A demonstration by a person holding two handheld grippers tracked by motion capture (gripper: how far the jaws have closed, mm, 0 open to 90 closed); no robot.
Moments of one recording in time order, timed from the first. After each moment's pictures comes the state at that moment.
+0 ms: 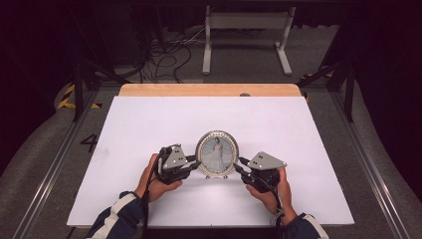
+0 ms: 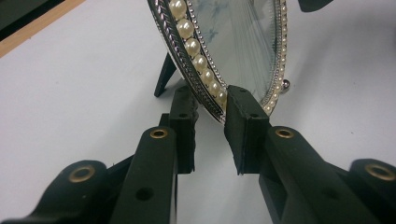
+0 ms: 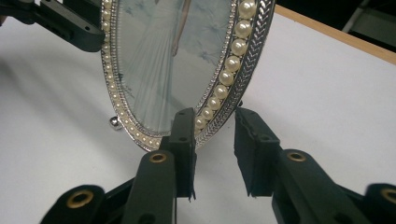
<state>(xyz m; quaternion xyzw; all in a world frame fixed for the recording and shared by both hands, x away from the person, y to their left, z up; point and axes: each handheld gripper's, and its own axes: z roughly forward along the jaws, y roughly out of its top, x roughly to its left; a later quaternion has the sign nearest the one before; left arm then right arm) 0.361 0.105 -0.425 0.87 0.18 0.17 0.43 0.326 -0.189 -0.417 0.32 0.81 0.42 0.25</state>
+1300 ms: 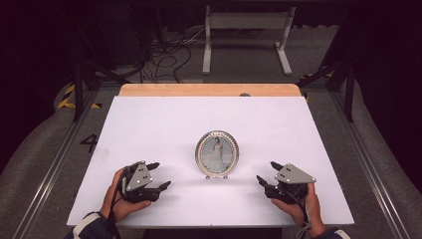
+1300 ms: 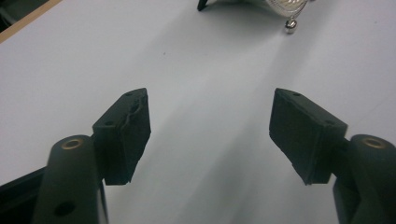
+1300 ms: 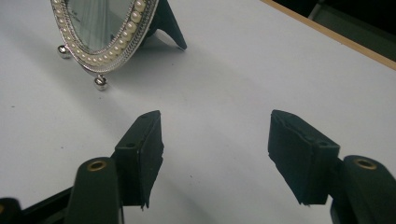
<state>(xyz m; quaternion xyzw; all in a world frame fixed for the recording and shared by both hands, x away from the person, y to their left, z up) 0.321 0.193 -0.444 0.86 0.22 0.22 0.40 0.297 -0.254 -0.429 0.33 0.81 0.38 0.30</state>
